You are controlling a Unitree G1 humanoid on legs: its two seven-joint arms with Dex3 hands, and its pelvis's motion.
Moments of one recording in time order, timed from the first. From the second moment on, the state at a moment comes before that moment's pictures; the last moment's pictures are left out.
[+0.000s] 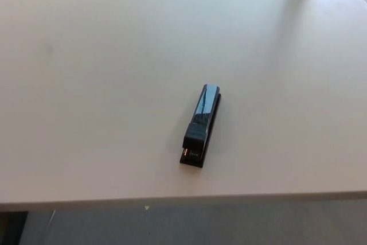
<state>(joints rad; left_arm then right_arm) 0.28 0.44 0.29 0.90 -0.13 -0.50 -0.37 0.55 -0.38 -0.68 -0.12 0.57 -0.10 0.28</state>
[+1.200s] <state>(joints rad) 0.16 0.44 0.29 0.92 -0.13 -0.50 -0.37 0.25 -0.39 -0.10 1.22 0.23 -0.11 0.14</state>
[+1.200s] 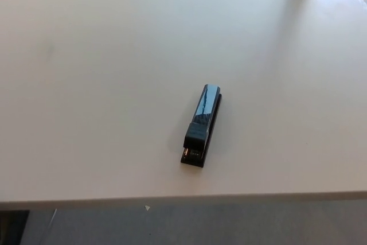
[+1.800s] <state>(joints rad) 0.13 0.47 0.32 0.96 -0.15 -0.49 -0.40 0.19 -0.42 -0.02 1.36 0.04 -0.17 0.04</state>
